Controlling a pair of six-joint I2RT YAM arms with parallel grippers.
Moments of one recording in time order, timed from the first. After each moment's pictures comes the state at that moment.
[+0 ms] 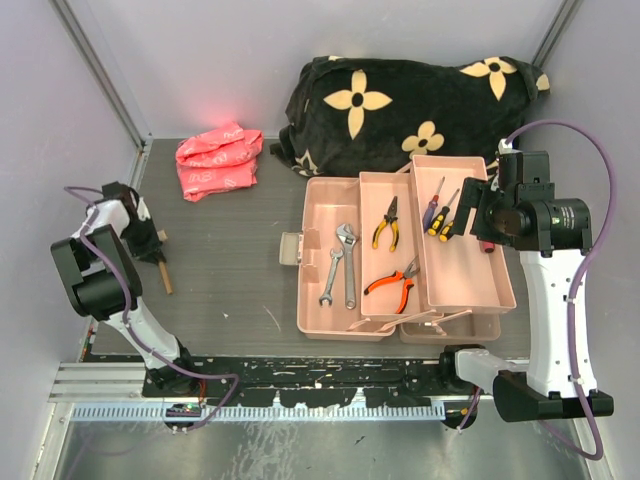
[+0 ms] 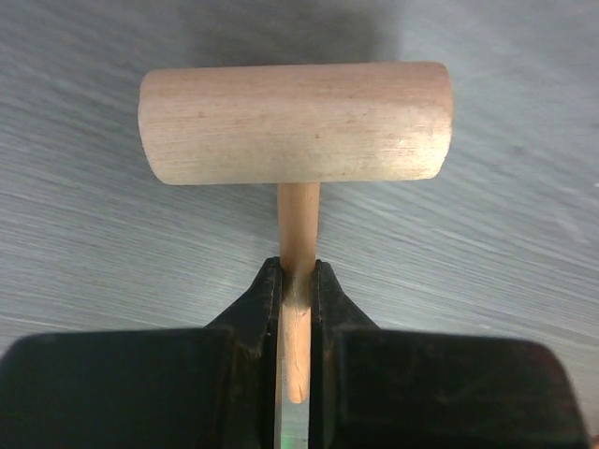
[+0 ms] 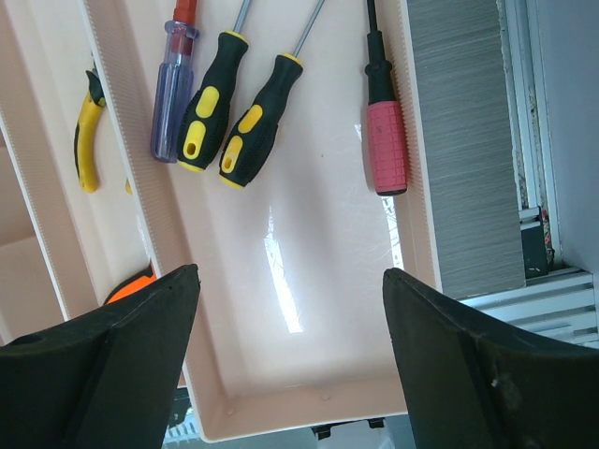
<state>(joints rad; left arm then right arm) 0.40 1.80 1.18 -0.73 0.05 -0.04 0.04 1.14 1.66 -1.41 0.14 0.25</state>
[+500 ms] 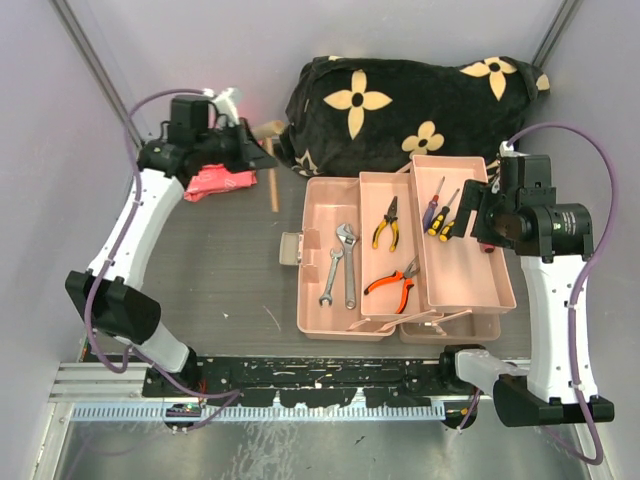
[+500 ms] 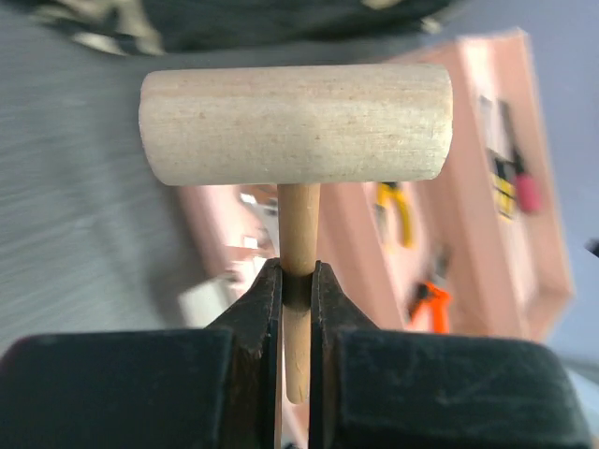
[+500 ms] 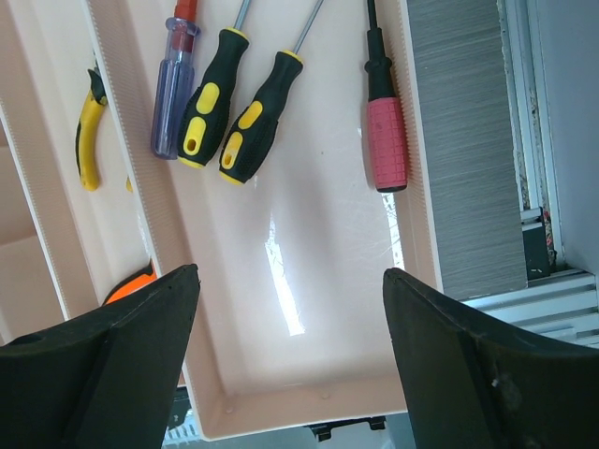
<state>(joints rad) -0.19 1.61 1.76 -0.72 0.50 -0.40 0.04 1.12 1.64 -1.40 0.14 0.25</state>
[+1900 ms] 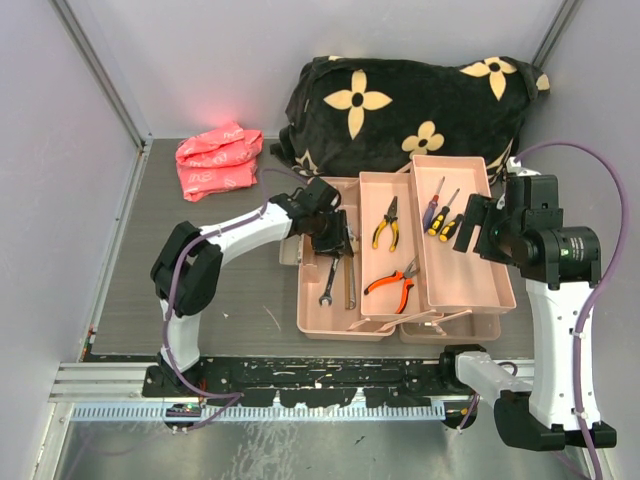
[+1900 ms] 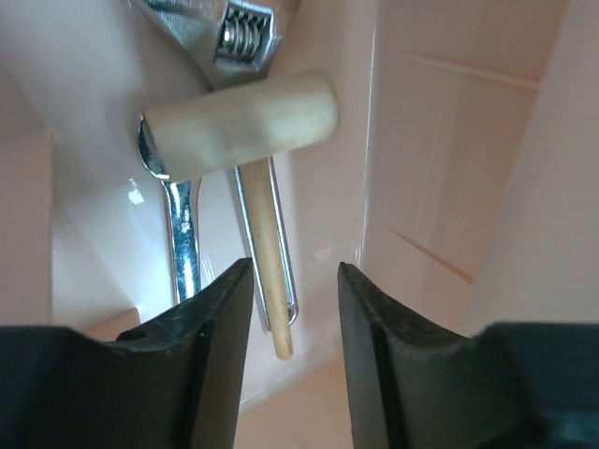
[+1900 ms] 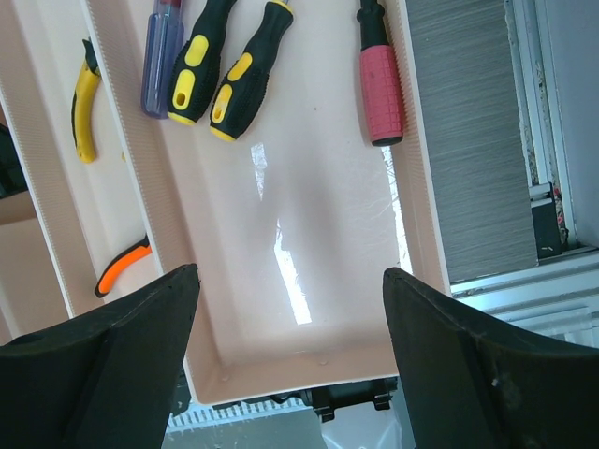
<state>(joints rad) -0.75 1.95 1.49 -0.52 0.27 -0.79 0.04 1.02 1.60 -1.44 0.13 0.28</state>
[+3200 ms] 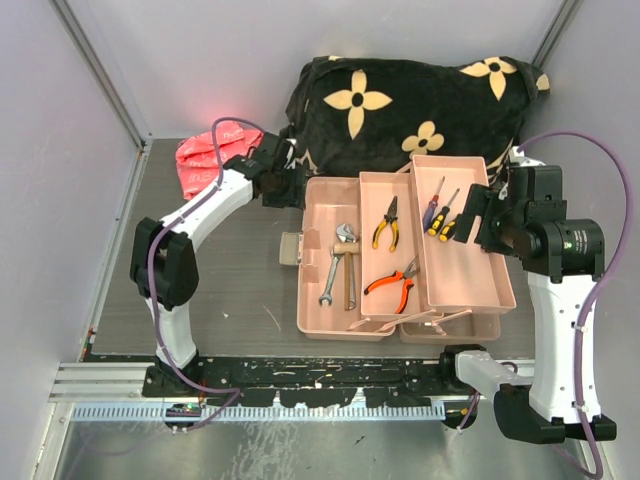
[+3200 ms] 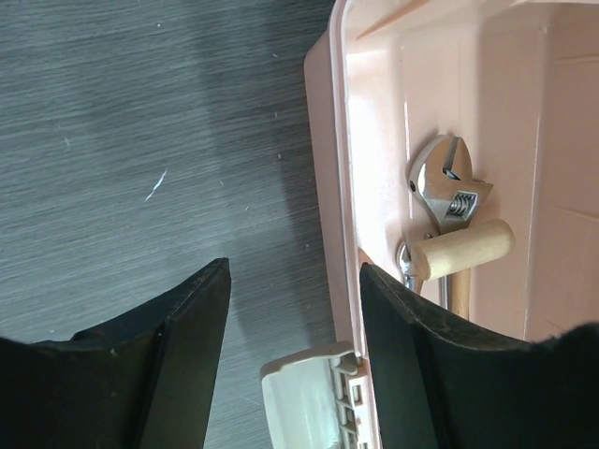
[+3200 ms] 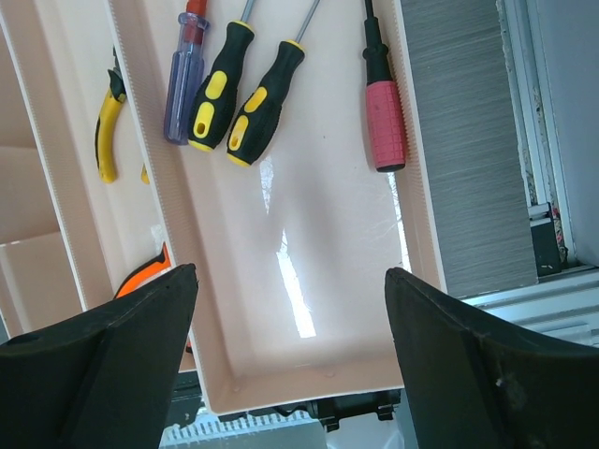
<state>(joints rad) -0.50 1.91 1.68 -0.70 0.04 -0.37 0.04 1.06 1.66 -1.43 0.13 0.28</state>
